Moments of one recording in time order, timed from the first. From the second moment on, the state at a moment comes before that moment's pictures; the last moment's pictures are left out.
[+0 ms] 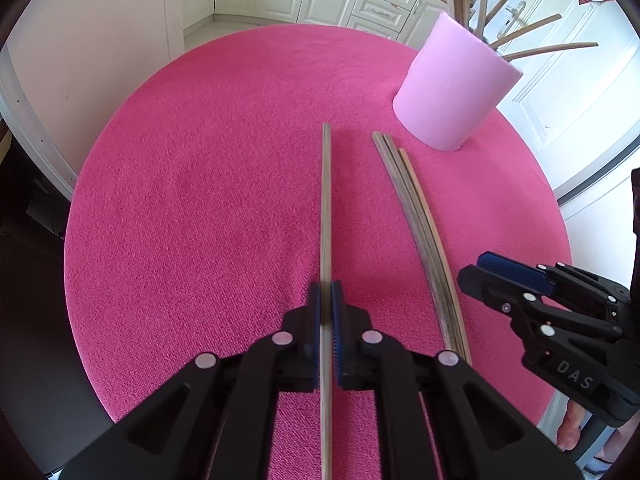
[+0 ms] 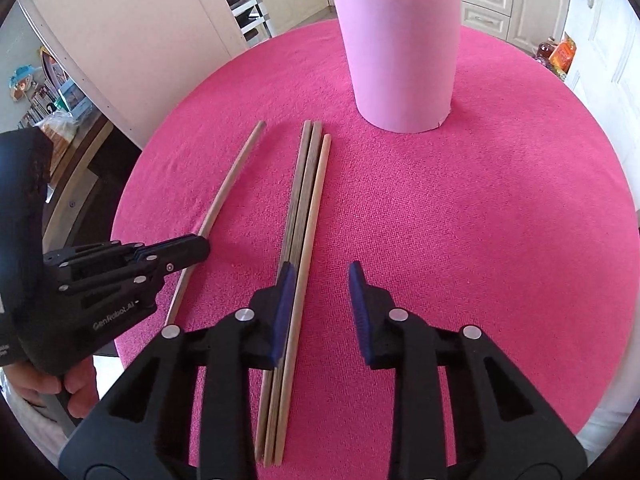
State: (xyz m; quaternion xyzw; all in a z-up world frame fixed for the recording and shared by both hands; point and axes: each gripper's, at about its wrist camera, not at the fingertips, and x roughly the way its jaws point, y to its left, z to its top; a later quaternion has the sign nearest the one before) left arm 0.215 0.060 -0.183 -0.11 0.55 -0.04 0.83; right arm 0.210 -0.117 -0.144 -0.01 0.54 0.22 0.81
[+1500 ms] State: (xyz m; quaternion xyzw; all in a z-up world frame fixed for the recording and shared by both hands) left arm 0.216 0.066 -0.180 -0.13 0.54 -0.07 0.83; right arm 0.190 -0.108 -0.133 -0.07 0.52 0.23 0.82
